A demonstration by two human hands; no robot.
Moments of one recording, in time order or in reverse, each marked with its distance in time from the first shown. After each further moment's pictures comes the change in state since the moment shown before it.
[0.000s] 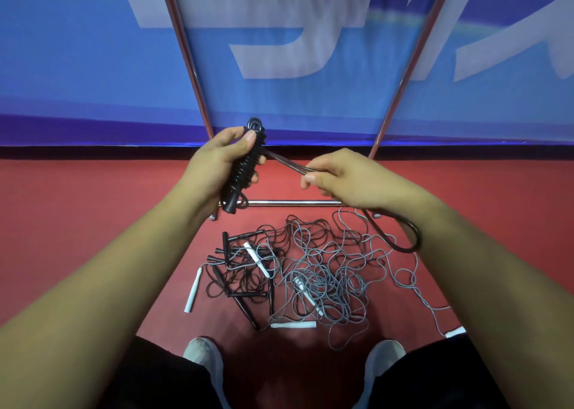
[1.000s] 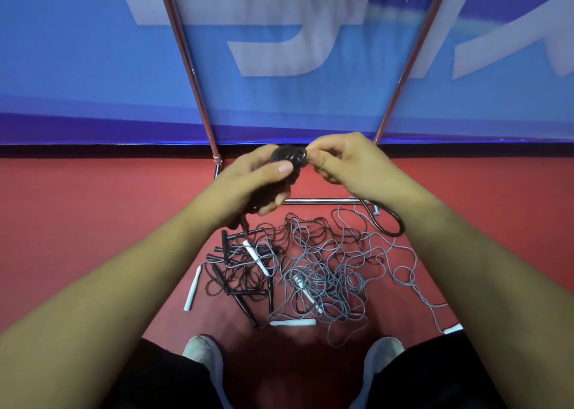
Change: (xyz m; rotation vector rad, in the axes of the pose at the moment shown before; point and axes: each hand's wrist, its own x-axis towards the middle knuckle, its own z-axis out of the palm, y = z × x) left_hand -0.018 -0.013 0.016 0.169 -0.490 0.155; right_hand 0.006 -0.001 0.001 0.275 0.193 -0.116
